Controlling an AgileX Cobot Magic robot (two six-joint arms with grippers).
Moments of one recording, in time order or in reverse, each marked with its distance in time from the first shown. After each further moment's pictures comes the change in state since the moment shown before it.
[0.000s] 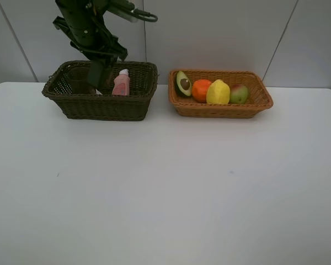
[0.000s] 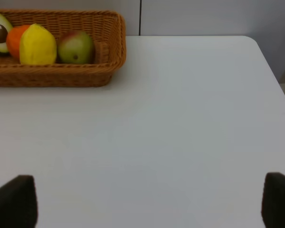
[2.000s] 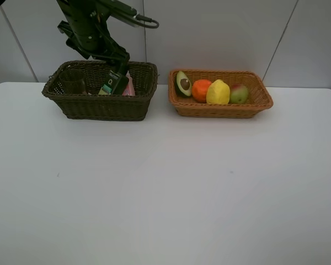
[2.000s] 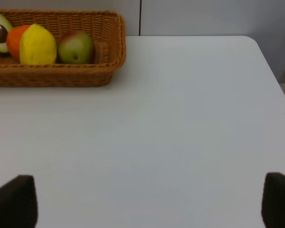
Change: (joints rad) left arm 0.000 0.029 -0.002 0.029 -0.037 -0.028; right arm 0.000 0.000 0.000 0.000 0.000 0.000
